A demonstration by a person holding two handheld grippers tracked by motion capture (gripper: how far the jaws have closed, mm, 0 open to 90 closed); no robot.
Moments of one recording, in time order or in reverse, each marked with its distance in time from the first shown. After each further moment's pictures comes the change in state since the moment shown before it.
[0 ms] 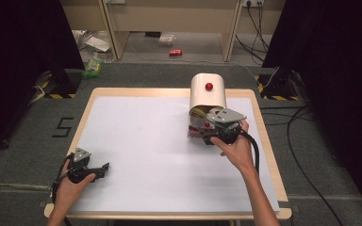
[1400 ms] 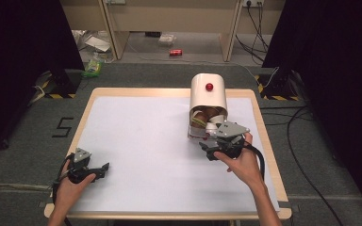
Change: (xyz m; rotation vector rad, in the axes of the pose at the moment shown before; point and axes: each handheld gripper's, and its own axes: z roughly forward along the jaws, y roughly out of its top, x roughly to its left) left arm -0.001 0.000 0.000 -0.005 0.005 0.010; right arm 0.024 -0.014 -0.033 0.024 0.067 -0.054
